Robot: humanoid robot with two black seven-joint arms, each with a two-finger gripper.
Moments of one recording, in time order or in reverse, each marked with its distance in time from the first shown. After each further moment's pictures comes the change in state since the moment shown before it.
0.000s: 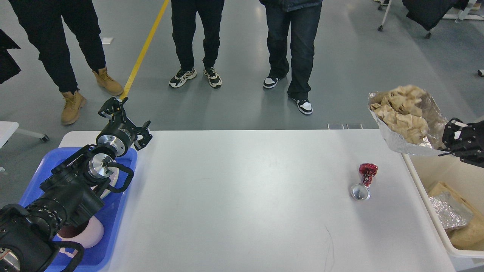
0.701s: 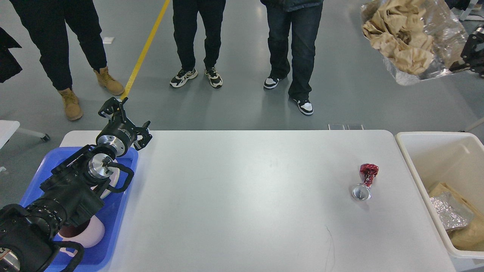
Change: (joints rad) left arm 0.000 0.000 0.000 0.001 0.000 0.000 0.000; right arm 0.298 0.040 -0.073 -0.118 -0.020 0.057 -0.010
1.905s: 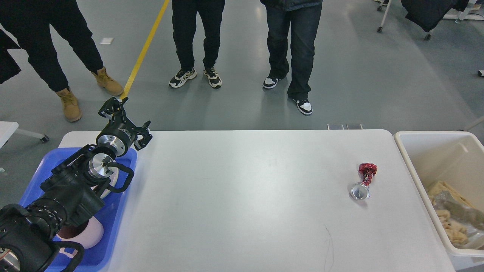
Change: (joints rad) left arm 0.000 0.000 0.000 0.000 0.000 0.000 0.000; right arm -0.895 0.046 0.209 -0.203 0.042 -0.690 0.003
